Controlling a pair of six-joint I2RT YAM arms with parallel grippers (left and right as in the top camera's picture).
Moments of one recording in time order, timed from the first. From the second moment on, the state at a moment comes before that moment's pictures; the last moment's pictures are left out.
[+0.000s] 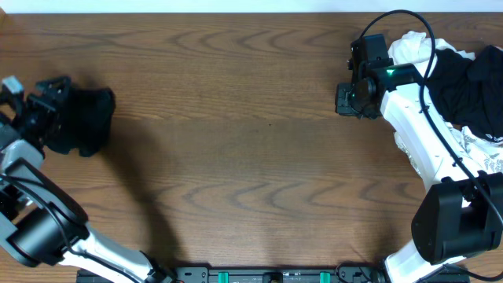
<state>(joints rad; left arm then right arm) 0.75 1.94 1.18 0.16 0.95 -0.58 0.19 1.78 1.44 -0.92 0.04 0.29</state>
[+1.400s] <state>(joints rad) 0.61 1.83 1.18 0.06 0.93 -0.54 0.19 1.78 1.44 -0.91 0.03 0.30</state>
